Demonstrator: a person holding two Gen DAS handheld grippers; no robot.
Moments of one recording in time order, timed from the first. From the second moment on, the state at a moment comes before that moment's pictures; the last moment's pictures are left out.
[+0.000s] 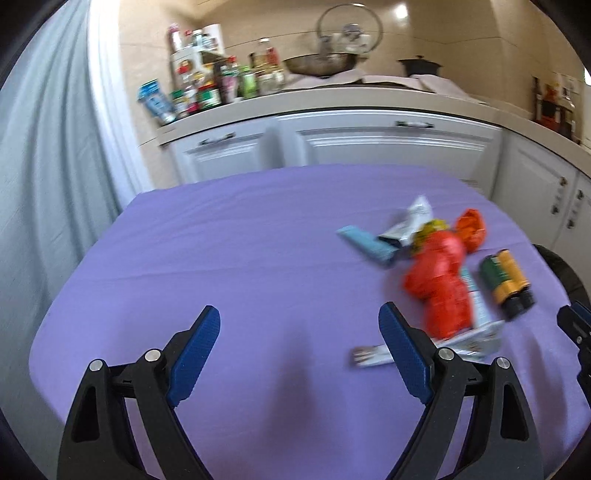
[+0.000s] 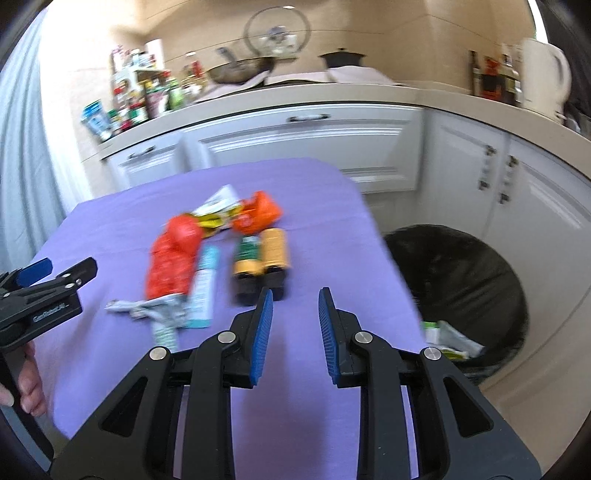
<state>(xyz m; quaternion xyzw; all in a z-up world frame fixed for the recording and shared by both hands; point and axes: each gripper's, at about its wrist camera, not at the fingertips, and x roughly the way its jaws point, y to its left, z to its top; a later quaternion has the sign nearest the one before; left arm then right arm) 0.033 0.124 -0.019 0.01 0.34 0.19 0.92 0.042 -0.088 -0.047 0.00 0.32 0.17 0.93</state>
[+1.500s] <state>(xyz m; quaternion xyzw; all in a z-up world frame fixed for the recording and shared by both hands) 0.007 0.150 -0.040 0.00 0.37 0.22 0.90 0.018 -0.032 -0.080 -0.06 0.35 0.27 0.90</state>
